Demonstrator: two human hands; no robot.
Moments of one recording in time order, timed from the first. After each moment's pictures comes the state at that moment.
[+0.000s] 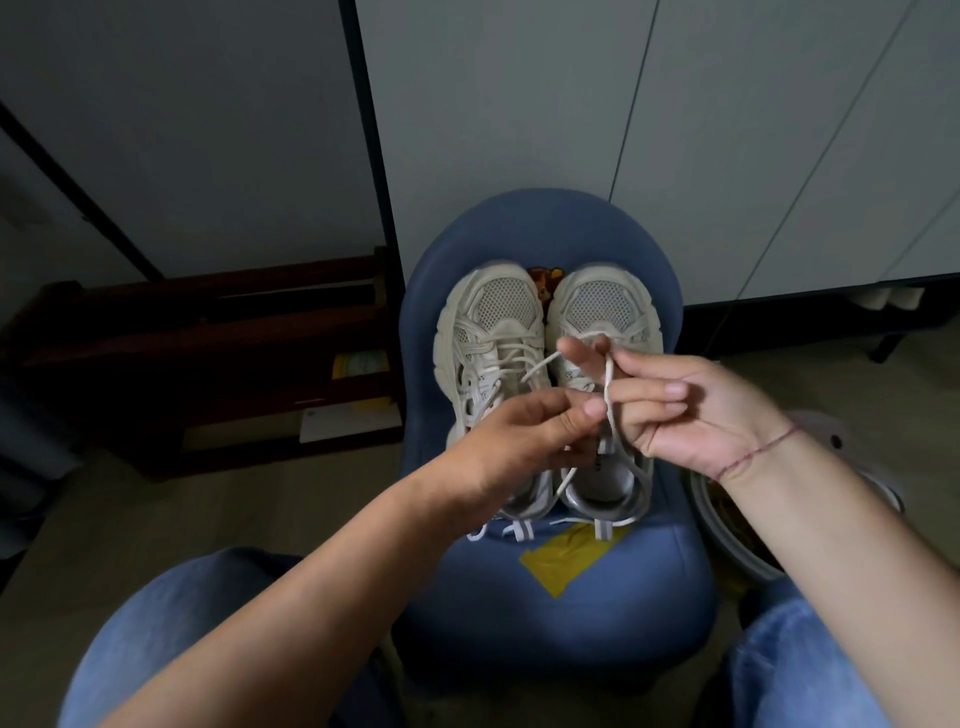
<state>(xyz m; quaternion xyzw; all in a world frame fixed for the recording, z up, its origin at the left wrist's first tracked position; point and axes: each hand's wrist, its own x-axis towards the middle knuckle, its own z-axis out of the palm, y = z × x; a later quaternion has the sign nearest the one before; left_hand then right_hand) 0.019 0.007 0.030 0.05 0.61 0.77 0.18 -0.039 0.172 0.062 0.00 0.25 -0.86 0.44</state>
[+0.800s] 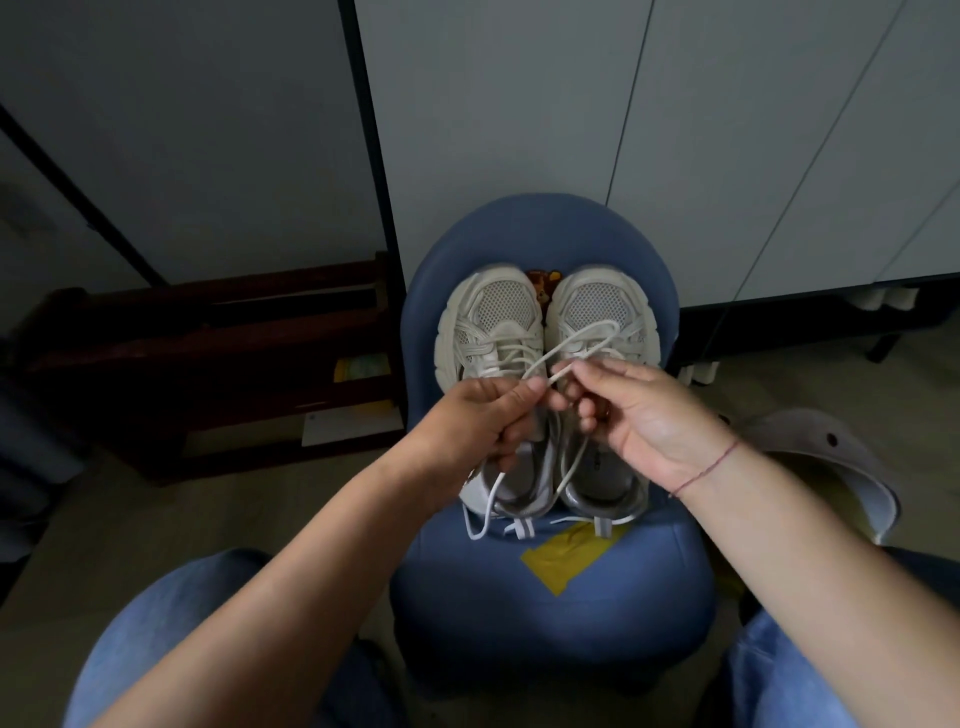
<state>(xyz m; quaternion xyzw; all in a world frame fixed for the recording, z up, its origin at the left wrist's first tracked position) 0.016 -0.019 0.037 0.00 0.65 0.74 0.14 -0.027 0.144 0.045 -0.01 0.57 -0.79 0.22</state>
